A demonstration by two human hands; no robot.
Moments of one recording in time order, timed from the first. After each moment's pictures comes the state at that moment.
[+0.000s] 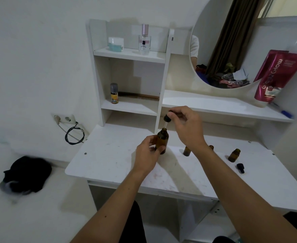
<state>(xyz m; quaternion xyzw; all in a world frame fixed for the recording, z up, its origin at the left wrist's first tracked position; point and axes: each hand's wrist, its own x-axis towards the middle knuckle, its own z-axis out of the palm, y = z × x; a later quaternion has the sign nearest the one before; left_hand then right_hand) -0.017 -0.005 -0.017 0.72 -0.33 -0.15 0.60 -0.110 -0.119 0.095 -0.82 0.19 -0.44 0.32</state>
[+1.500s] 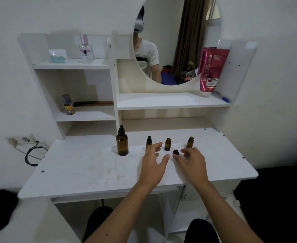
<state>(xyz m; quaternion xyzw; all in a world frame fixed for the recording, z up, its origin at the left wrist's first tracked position) -0.156 -0.056 -0.017 0.68 -0.44 -0.16 0.57 -0.288 -0.161 -0.024 -0.77 0.49 -0.34 0.23</state>
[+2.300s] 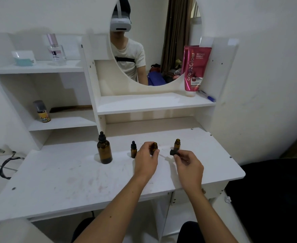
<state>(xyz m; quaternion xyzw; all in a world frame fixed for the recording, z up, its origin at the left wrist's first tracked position) -0.152 -0.125 -0.022 0.72 -0.43 -0.15 0.52 -0.305 -0.160 -0.025 -0.62 0.48 -0.50 0.36</state>
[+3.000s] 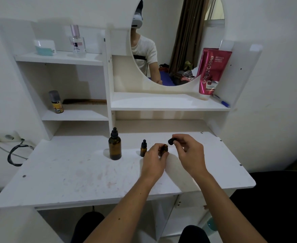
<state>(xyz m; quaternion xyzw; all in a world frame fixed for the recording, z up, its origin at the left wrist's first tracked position) -0.144 -0.121 -0.032 0.69 -0.44 -0.17 0.54 -0.273 -0.187 0.021 -0.80 0.31 -0.46 0.25</state>
